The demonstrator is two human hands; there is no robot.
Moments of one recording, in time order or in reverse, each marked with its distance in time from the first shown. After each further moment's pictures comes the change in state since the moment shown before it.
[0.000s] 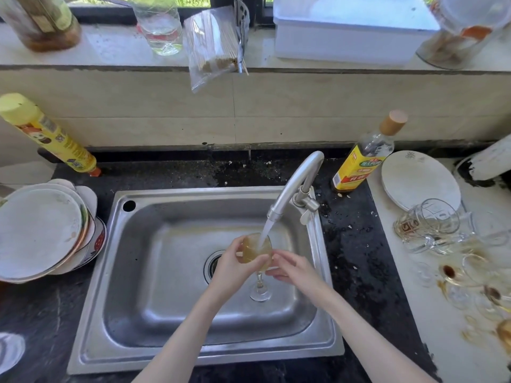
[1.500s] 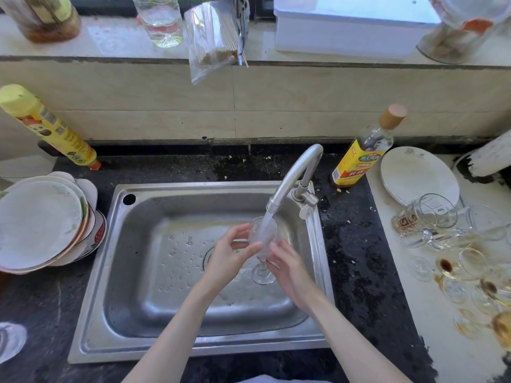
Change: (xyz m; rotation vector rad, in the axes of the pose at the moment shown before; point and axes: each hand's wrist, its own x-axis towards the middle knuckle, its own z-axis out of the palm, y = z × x) left_hand -0.004 0.009 -0.009 -0.098 -0.029 0.065; right_hand -0.005 0.007 0.022 0.499 -0.085 -0.185
